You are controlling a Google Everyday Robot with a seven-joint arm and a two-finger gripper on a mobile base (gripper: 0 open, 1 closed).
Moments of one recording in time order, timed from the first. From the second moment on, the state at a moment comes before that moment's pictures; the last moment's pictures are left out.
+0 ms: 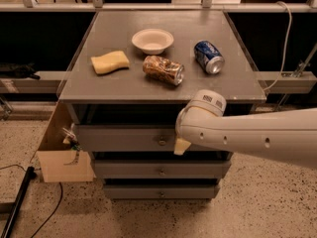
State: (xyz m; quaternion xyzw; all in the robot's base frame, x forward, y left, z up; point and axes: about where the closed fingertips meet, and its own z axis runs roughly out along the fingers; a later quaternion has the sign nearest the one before) arm 0.615 -0.090 0.648 -0.60 0.74 -0.16 0.26
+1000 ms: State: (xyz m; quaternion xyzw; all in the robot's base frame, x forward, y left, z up) arm 0.614 -0.090 0.649 -0.60 0.74 -0.16 0.26
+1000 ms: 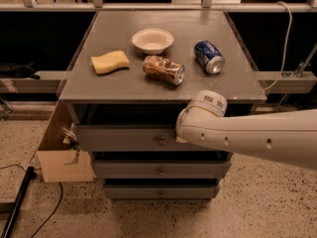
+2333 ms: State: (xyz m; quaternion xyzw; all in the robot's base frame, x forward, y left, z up) arm 0.566 -0.096 0.664 -0.58 0.76 -0.13 0.27
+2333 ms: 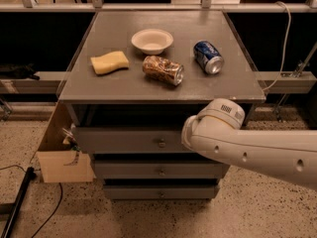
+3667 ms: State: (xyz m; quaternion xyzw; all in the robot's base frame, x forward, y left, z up) arm 0.566 -0.096 0.664 -0.58 0.76 -0.13 0.27
